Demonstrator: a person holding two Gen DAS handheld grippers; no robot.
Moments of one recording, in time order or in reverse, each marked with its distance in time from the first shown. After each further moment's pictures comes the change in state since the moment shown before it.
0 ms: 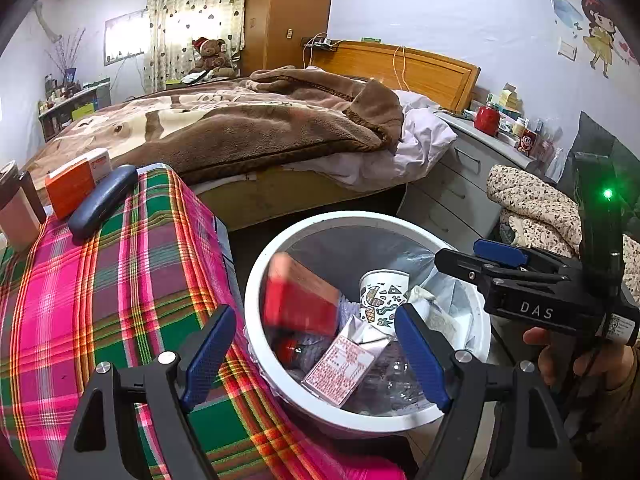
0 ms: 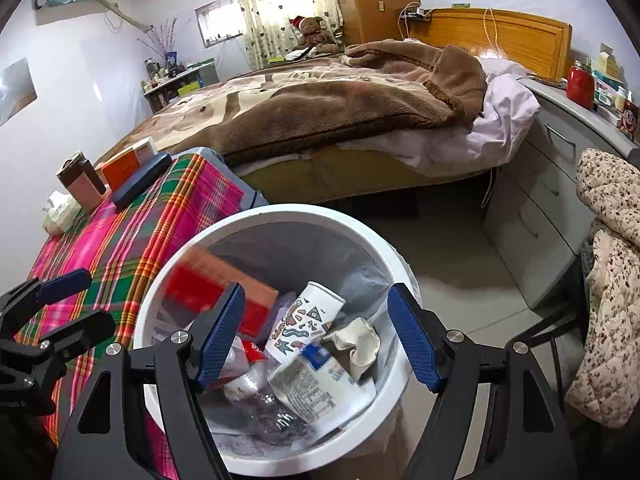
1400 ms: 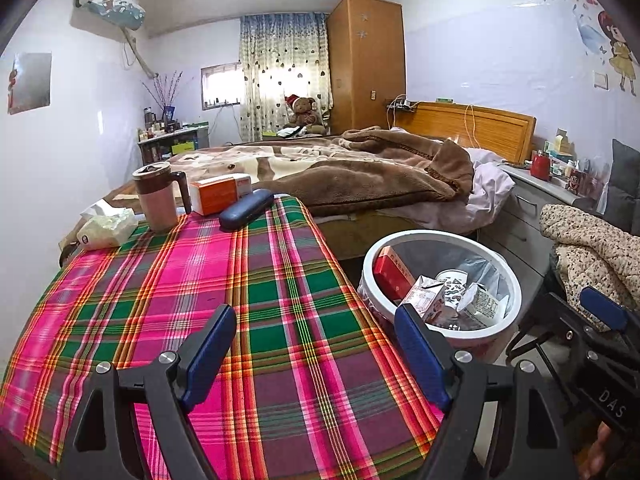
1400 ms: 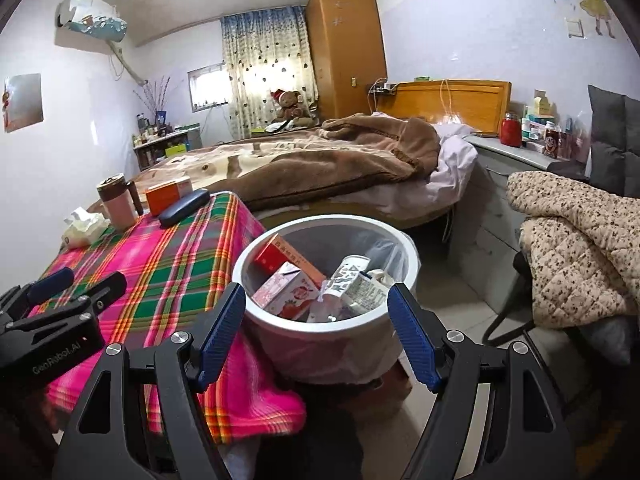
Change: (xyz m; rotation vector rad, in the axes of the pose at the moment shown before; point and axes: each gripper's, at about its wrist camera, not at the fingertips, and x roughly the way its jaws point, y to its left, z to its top) left arm -0.142 0.014 -0.102 -0.079 -0.242 0.321; right arm -0.111 0.095 -0.095 0.019 -0.299 -0.155
